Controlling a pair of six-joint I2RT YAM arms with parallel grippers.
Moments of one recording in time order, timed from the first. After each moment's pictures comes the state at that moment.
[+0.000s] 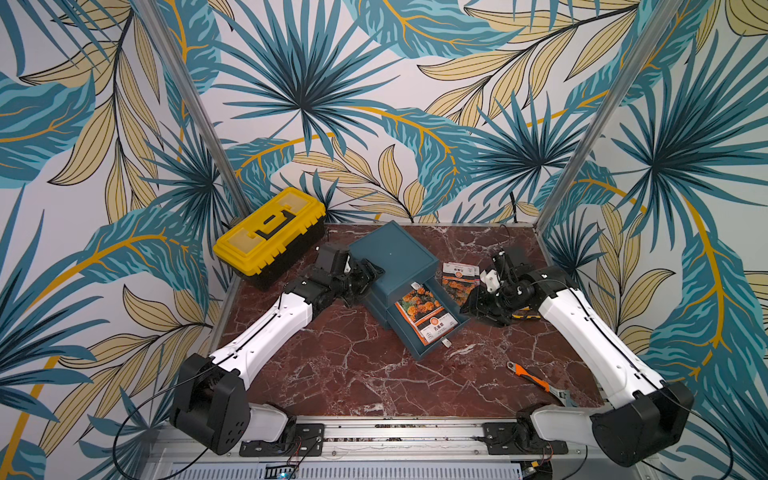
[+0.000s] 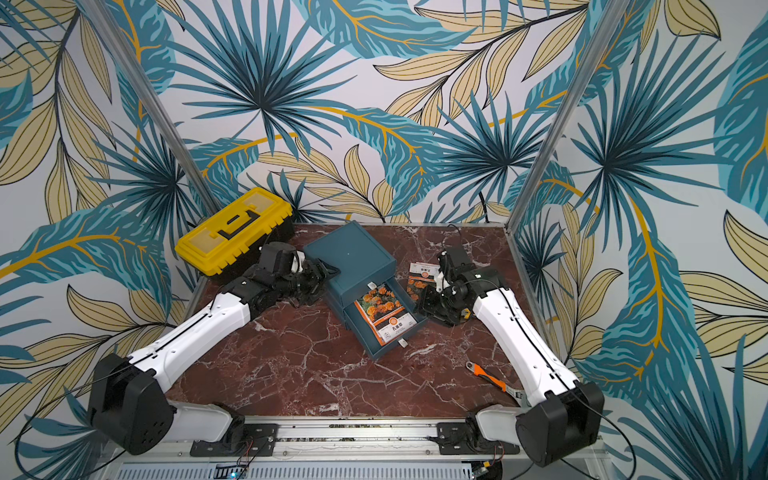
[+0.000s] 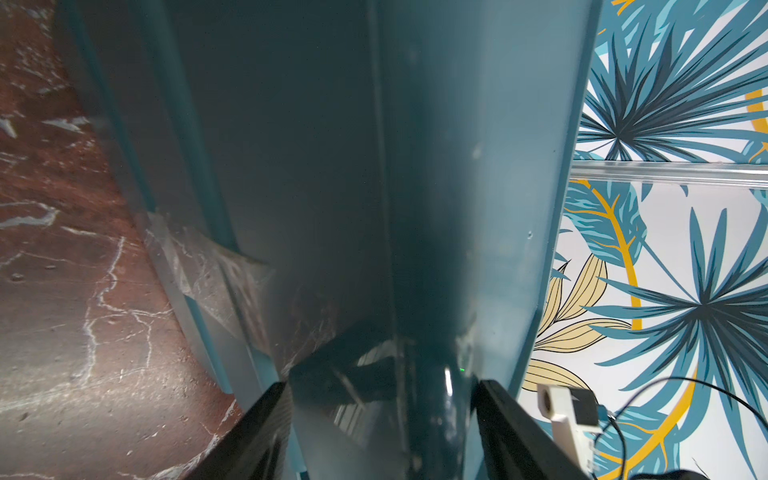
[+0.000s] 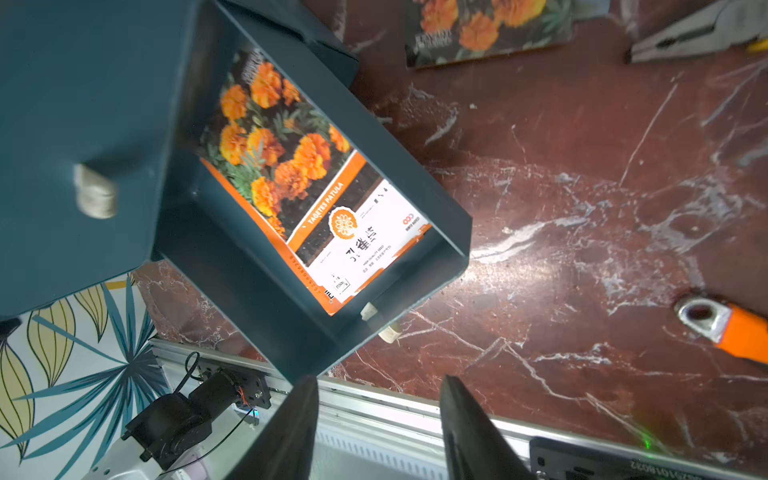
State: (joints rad) left arm -0.43 1.39 1.09 -0.35 0.36 -1.22; right arm 0.28 1.28 1.28 -1.16 -0.29 0.60
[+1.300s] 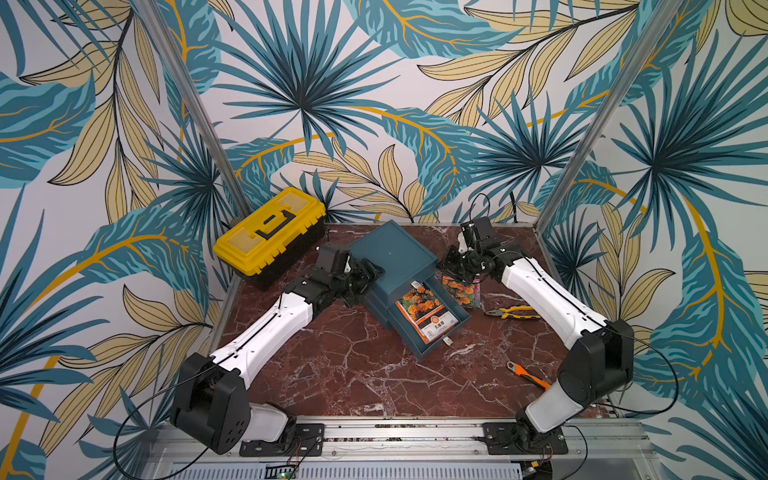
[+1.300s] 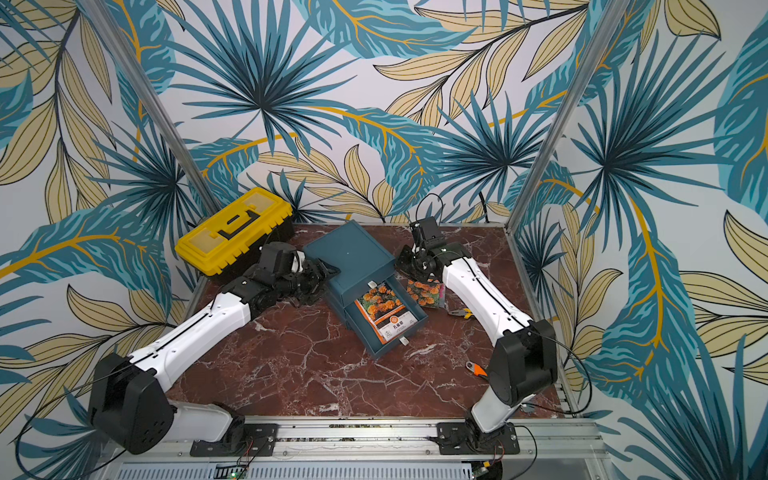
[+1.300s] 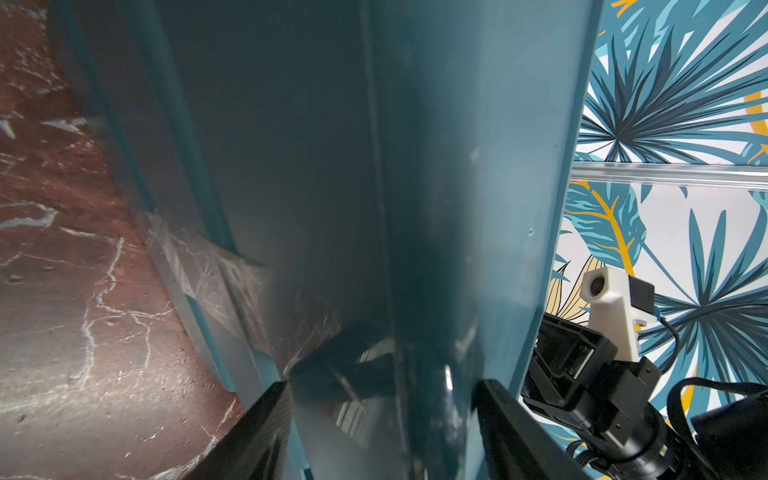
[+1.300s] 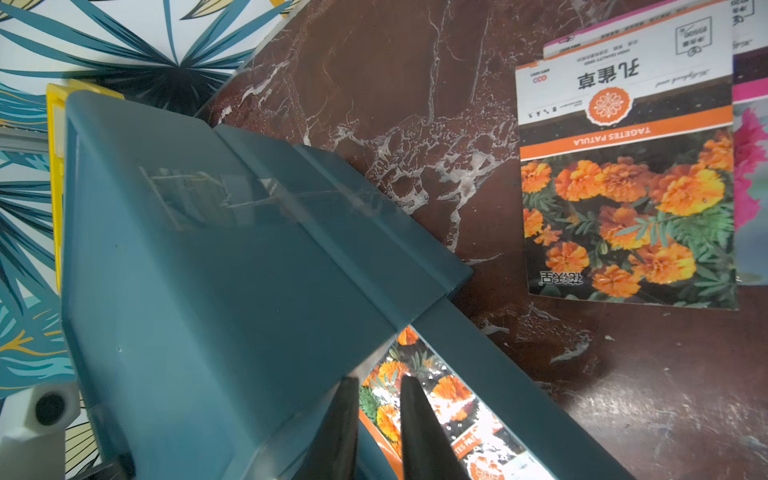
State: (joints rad) left arm -0.43 1.39 1.09 -0.35 0.35 -1.23; right arm 0.35 1.66 1.51 -0.74 -0.18 0.80
